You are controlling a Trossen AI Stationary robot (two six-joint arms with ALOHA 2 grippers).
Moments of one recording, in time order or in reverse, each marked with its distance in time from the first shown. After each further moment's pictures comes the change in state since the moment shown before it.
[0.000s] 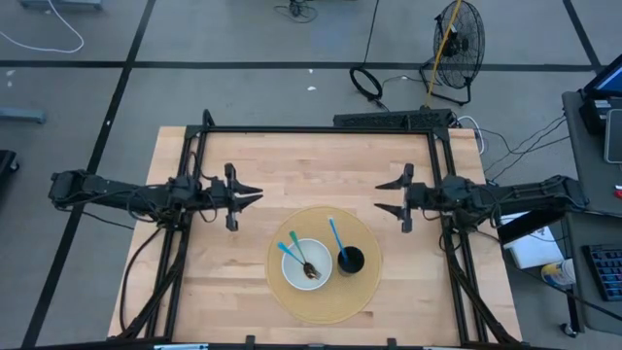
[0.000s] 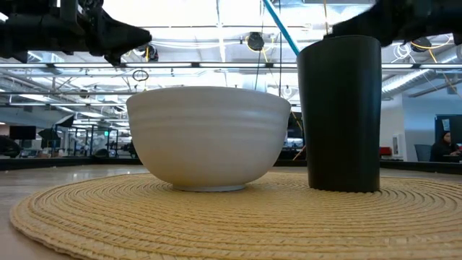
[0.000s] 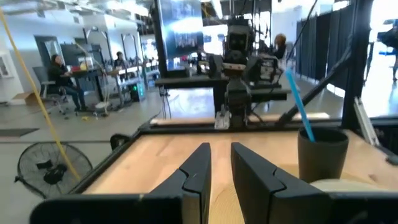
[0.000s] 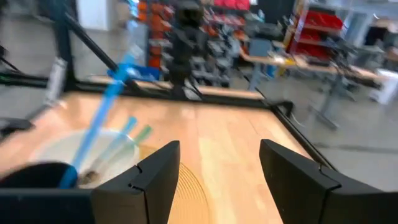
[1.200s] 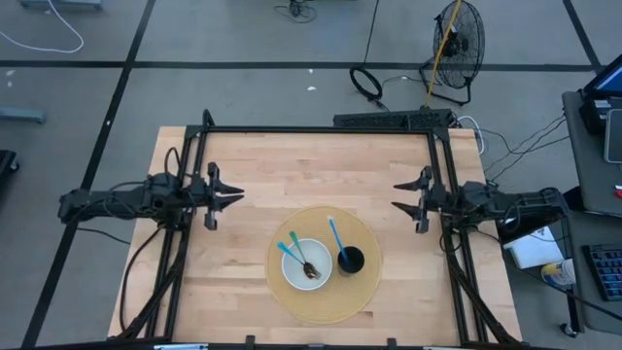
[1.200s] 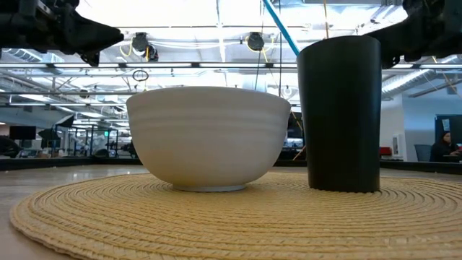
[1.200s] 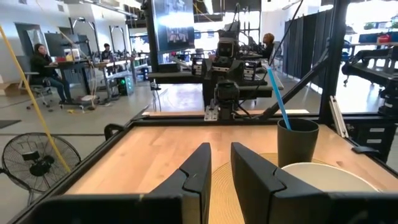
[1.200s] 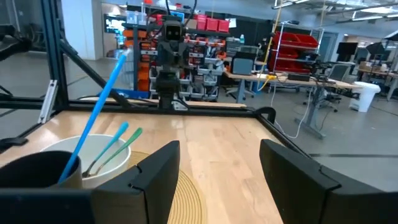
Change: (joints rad) left arm 0.061 -0.461 0.000 -0.505 0.103 -0.044; right arm 0.041 -0.453 -0.172 -0.179 0.097 0.026
